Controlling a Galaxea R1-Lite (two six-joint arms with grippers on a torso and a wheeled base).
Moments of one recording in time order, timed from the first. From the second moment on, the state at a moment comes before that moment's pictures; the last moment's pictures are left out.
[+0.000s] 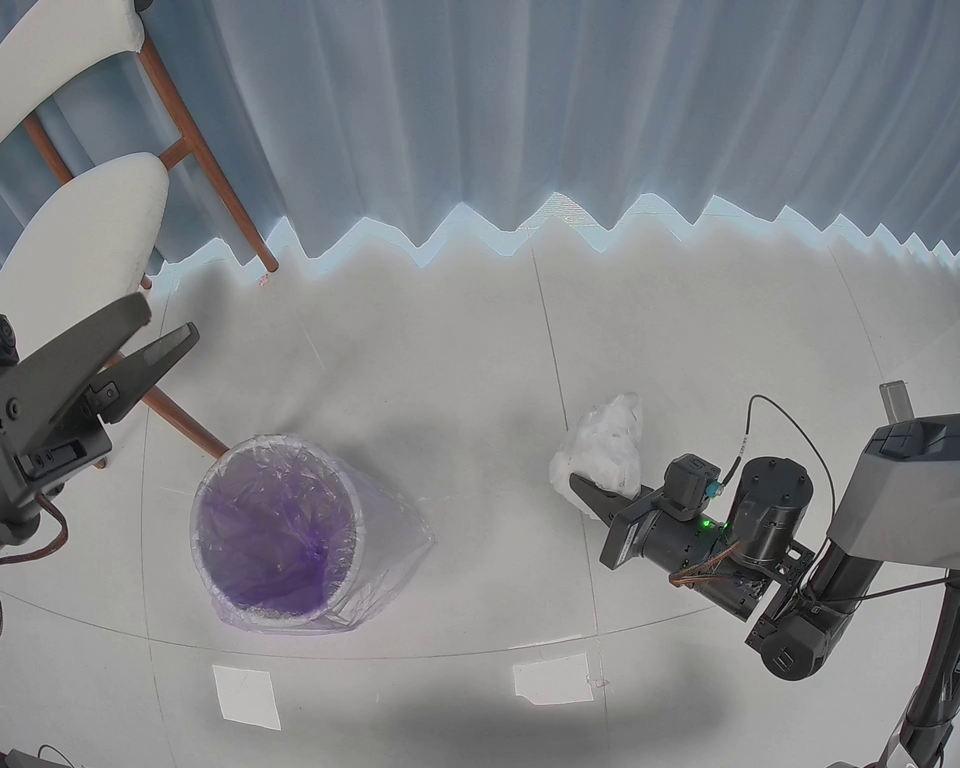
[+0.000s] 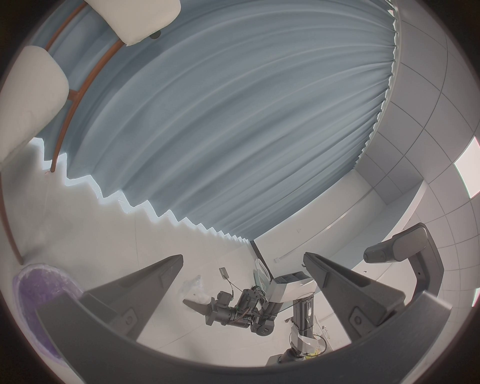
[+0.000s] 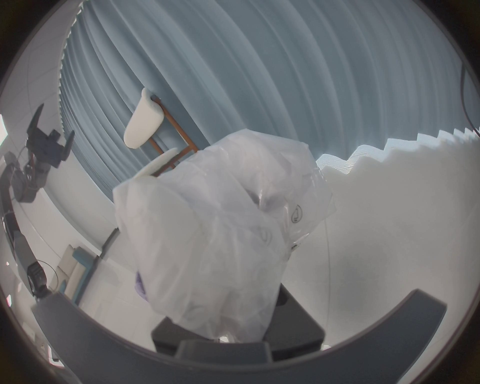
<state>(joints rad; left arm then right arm) -0.23 1.14 -0.43 -1.14 -0.73 -0.76 0.59 2.13 -0.51 -1.55 0.10 0.17</state>
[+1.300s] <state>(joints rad) -0.29 1.20 -0.41 -1.14 -0.68 -0.67 0.72 2.16 -0.49 -1.55 0.01 0.24</state>
